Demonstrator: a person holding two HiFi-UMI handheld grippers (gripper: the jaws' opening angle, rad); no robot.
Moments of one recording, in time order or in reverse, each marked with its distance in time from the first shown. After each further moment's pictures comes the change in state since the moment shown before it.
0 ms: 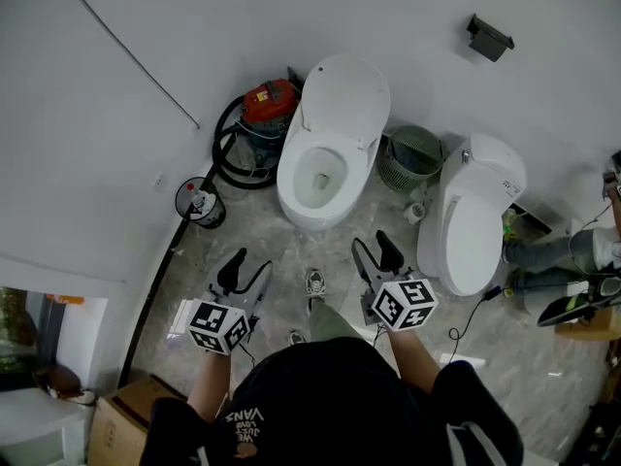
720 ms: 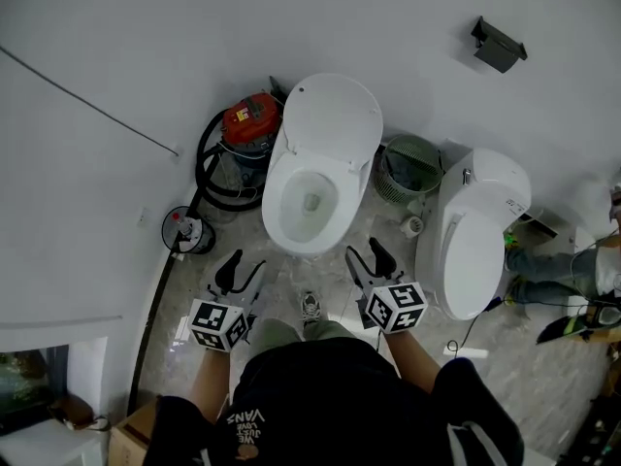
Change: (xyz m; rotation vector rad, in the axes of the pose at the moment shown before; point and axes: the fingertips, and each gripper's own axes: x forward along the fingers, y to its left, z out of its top) left arm 0.175 0.067 0.030 0.025 0.080 0.013; right arm 0.127 -0.113 0.025 -0.003 0.097 -0.036
